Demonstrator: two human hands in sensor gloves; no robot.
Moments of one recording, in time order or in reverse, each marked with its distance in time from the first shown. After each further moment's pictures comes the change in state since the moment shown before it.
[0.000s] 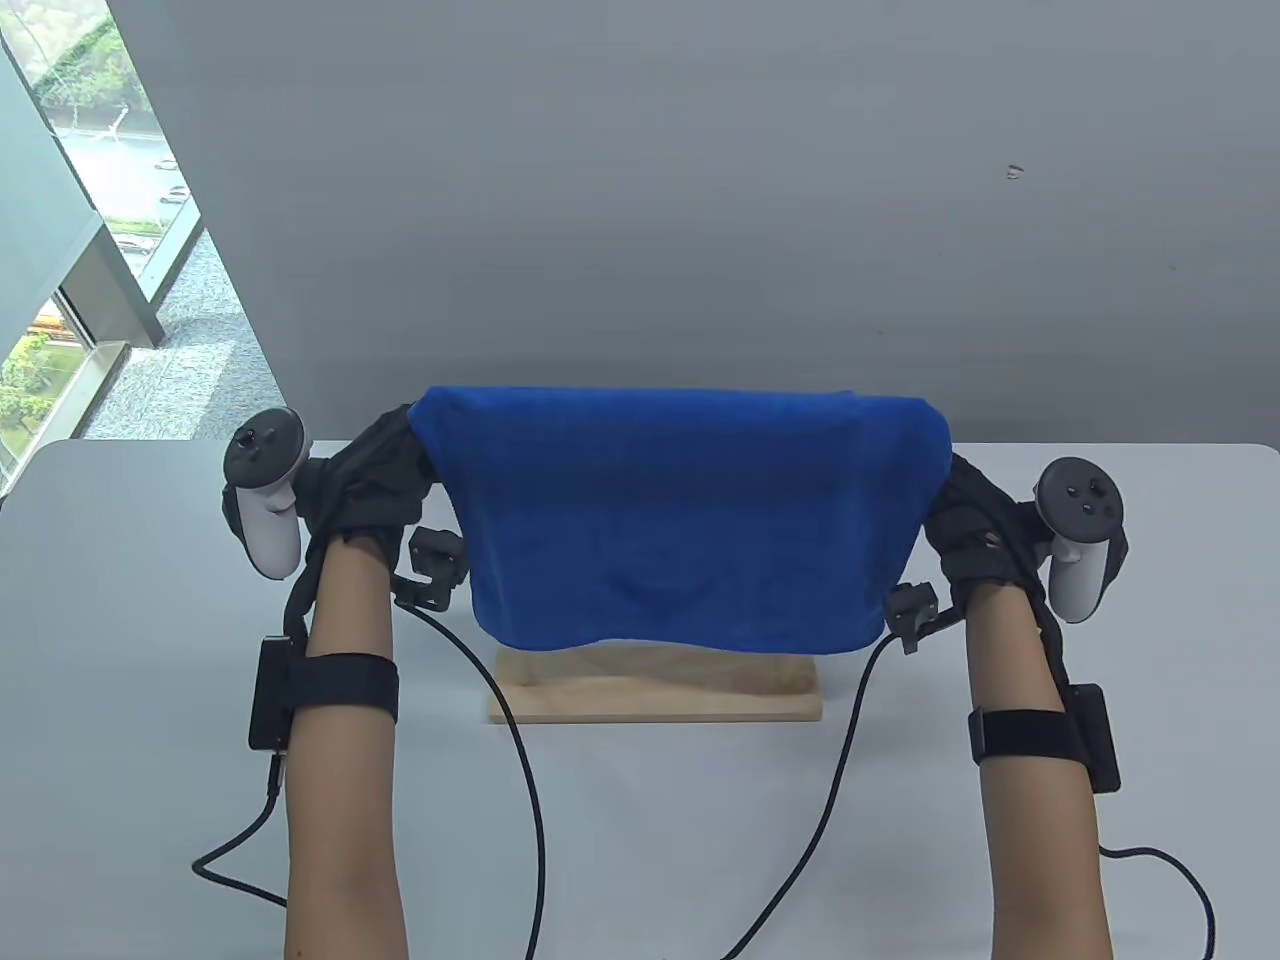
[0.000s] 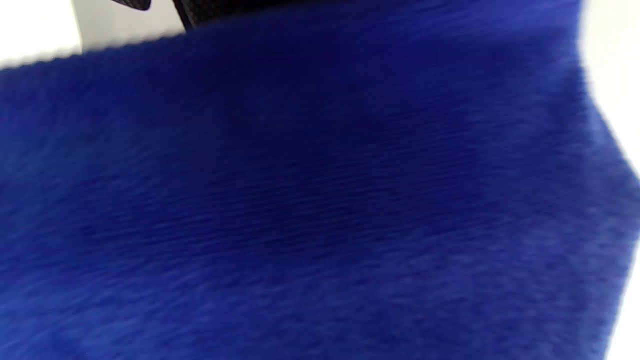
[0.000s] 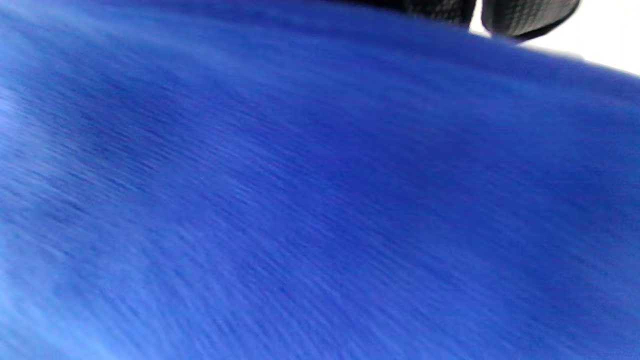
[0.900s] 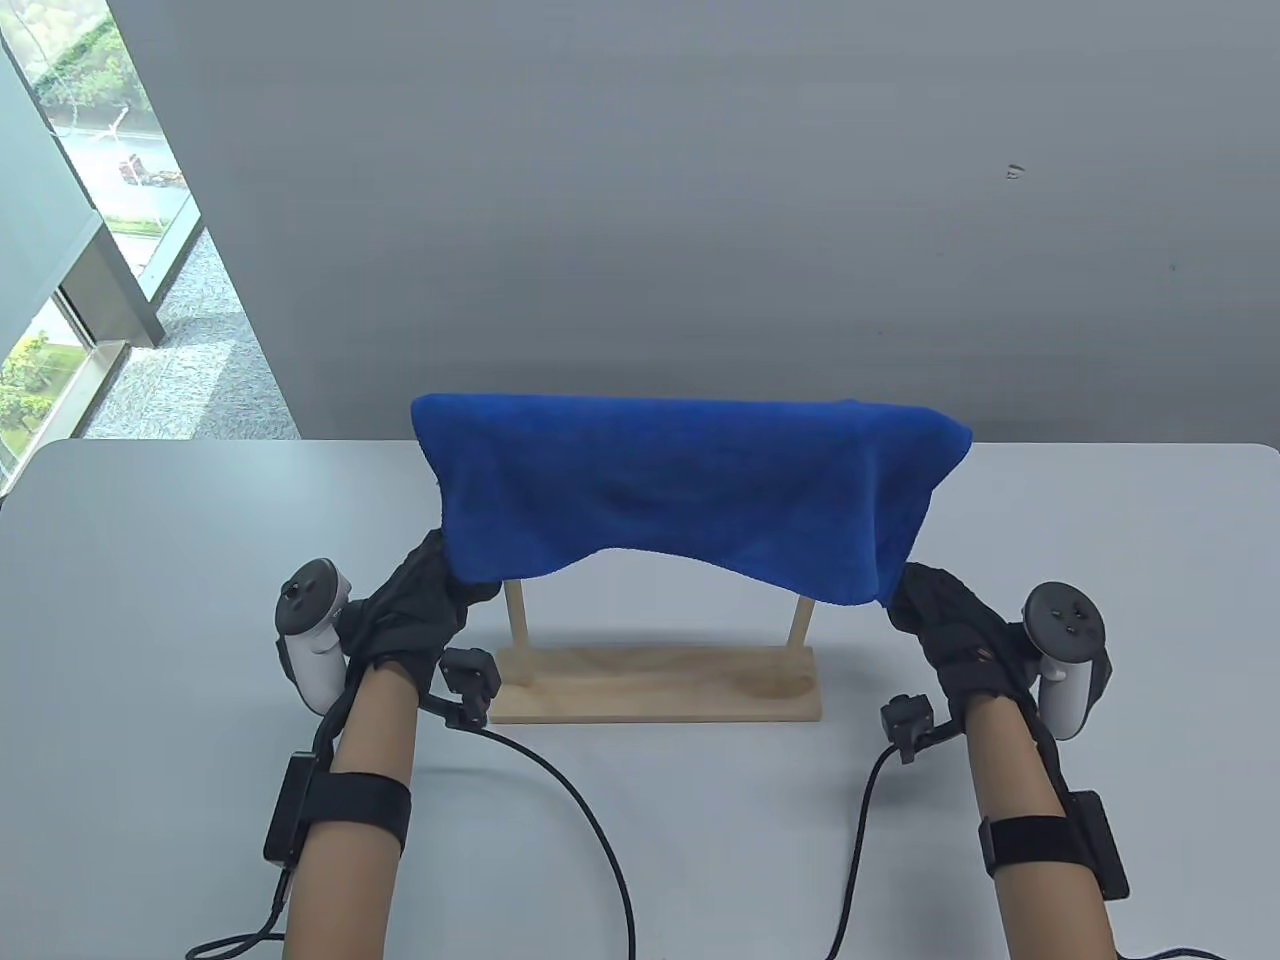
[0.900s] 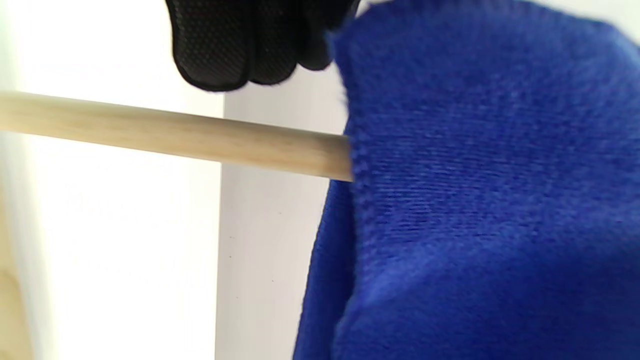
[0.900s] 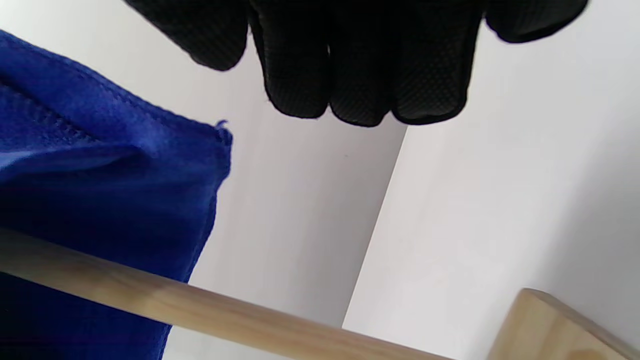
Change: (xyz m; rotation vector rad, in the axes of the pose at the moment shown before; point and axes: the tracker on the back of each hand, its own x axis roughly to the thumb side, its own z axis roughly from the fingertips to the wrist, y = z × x) left_hand -0.115 -0.018 0.050 0.040 0.156 0.126; right_hand -0.087 0.003 0.058 -0.036 0.141 0.013
